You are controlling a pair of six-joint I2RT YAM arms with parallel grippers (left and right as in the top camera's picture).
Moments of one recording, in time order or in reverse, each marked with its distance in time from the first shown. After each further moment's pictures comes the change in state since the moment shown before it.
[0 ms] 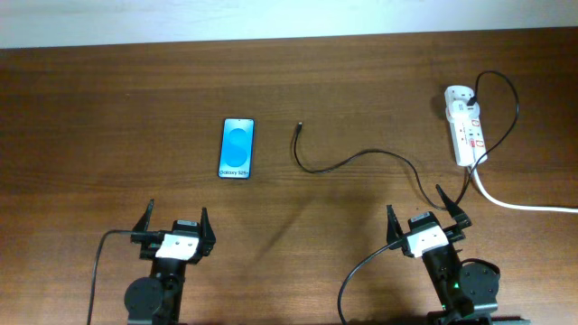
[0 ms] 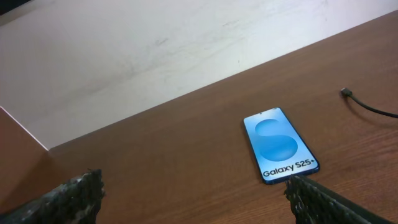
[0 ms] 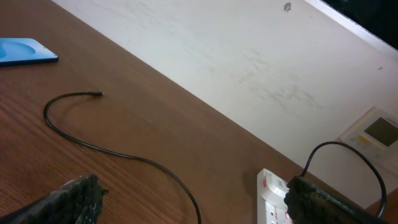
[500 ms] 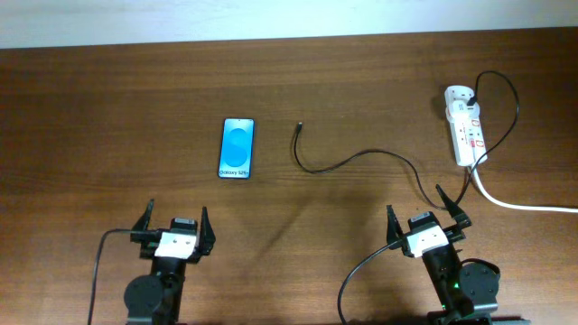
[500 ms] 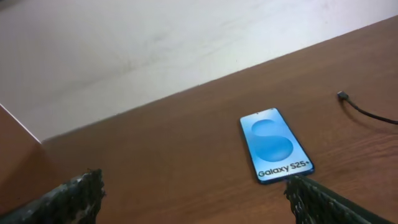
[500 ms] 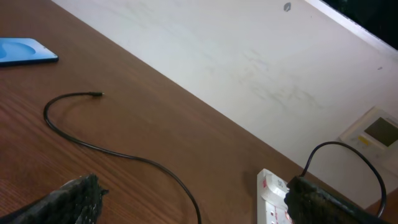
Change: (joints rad) left arm 0.000 0.033 0.009 0.012 0.000 -0.047; right arm 0.000 0.000 0.000 0.000 0.000 0.000
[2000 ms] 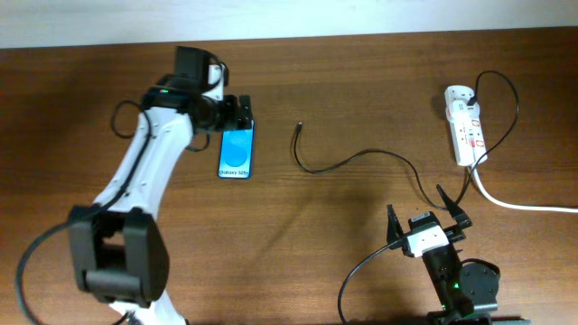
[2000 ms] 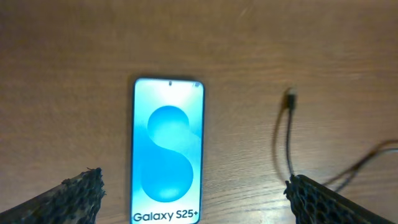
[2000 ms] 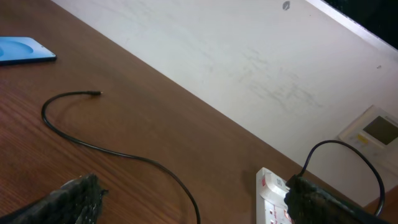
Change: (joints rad) left arm -0.127 1.855 1.555 -0.710 0.135 -0.549; right arm 0.001 0.000 0.000 0.000 0.007 0.000
